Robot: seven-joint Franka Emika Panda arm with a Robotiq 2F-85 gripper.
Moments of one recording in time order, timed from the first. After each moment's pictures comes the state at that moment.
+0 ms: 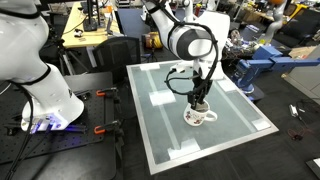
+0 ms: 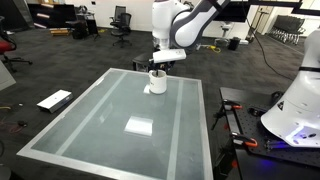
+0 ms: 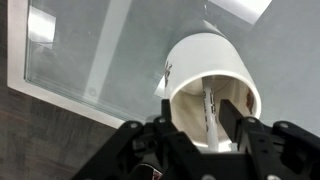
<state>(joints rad) -0.07 0.32 -0.16 -2.18 -0.32 2.56 1.13</state>
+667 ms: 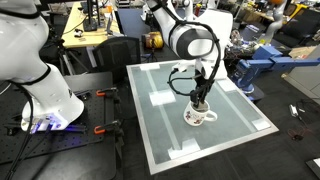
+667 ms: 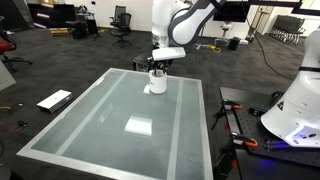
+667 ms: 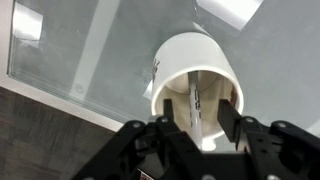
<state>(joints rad) -0.07 0.31 -0.16 -2.18 -0.25 2.58 1.04</state>
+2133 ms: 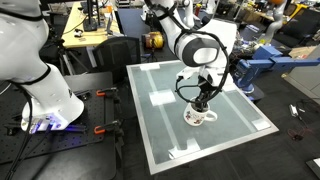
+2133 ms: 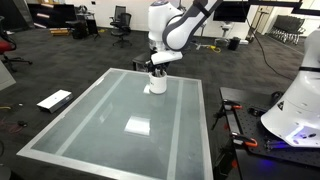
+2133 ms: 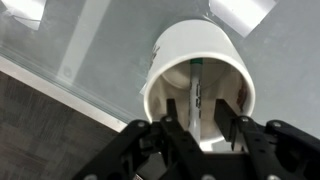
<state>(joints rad) -0.07 0.41 -0.18 -2.10 -0.24 2.59 0.92</state>
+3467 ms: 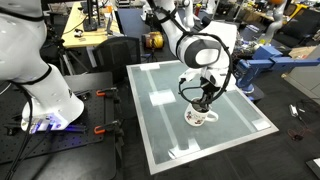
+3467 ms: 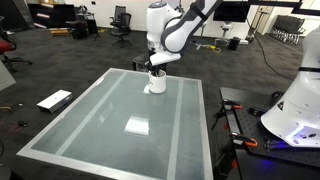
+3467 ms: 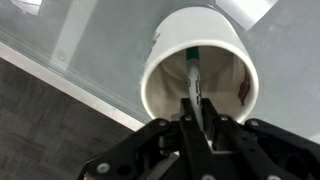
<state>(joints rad) 0.00 0.44 -0.25 -2.08 -0.26 2.62 0.91</state>
